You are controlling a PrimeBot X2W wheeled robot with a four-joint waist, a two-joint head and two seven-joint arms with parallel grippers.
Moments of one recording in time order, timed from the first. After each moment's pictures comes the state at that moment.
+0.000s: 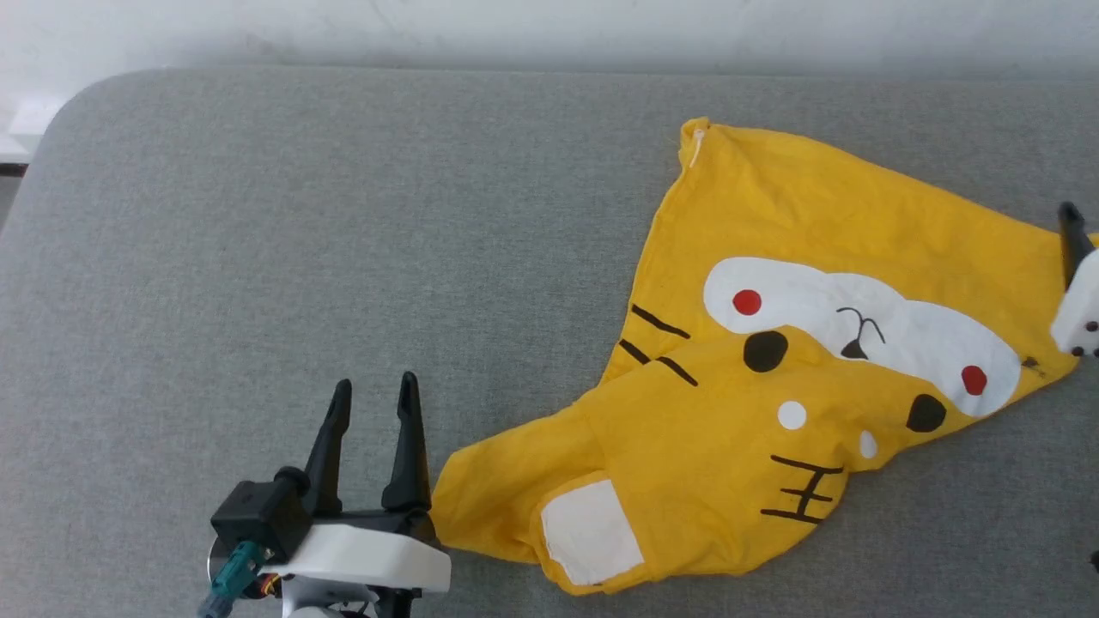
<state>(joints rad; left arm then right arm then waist) 0.01 0.05 -0.16 -0.01 -0.36 0.07 -0.26 -0.49 -0.24 -0.31 0.26 0.04 0.13 0.46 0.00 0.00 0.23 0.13</state>
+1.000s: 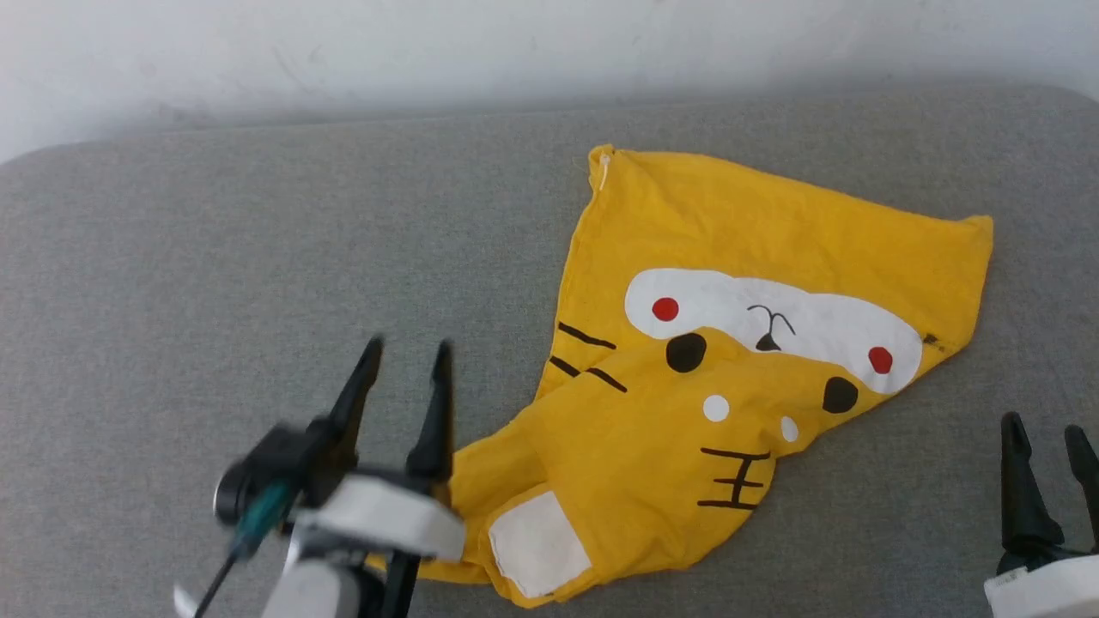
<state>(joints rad) -0.01 0.07 -0.17 -0.04 -0.27 0.01 -0.19 0.18 -0.05 -0.27 -0.15 0.38 0.13 -0.02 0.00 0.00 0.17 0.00</state>
